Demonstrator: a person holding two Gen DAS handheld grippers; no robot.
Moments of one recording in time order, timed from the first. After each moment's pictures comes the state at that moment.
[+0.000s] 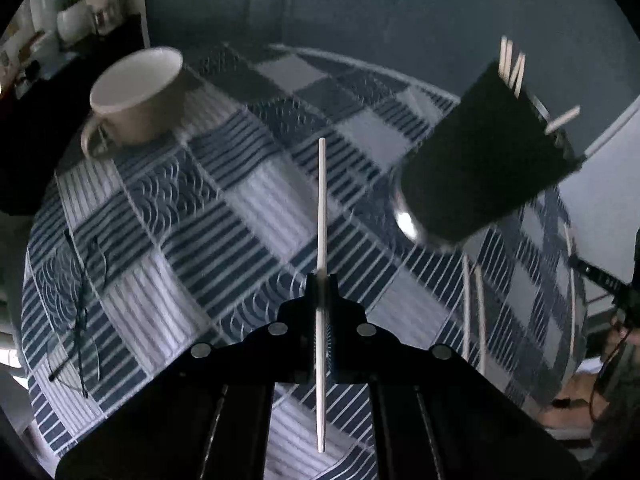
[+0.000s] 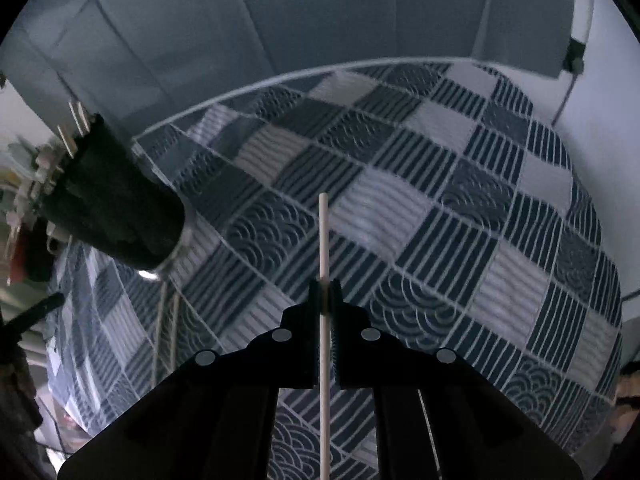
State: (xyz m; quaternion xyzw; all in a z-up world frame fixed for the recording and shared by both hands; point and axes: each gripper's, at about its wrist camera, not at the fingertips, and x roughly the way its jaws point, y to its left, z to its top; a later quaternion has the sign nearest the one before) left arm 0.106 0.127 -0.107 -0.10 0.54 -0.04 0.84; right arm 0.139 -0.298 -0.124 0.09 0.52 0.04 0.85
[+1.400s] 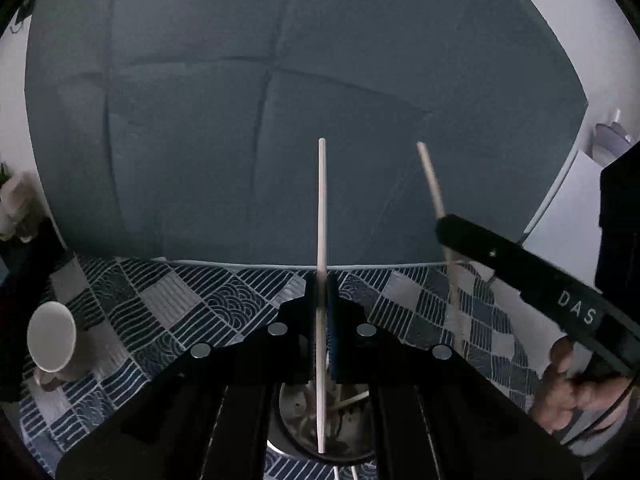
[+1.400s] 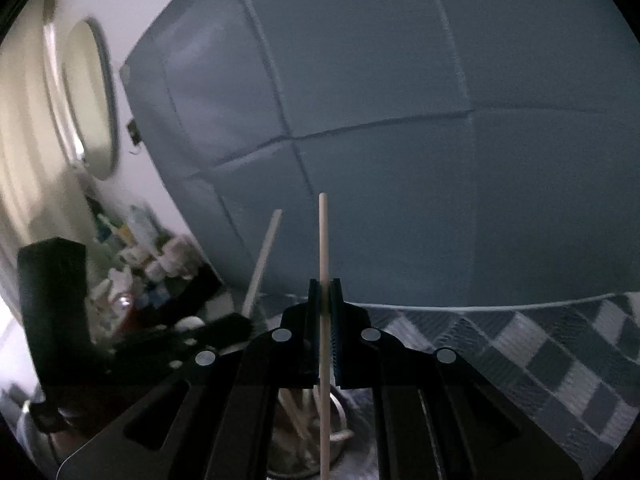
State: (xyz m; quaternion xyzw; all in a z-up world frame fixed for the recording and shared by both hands) left arm 0.222 0.021 0.026 -0.09 0.34 -0.13 0.93; right arm 0.245 -0.161 0.039 0.10 0.29 0.26 0.92
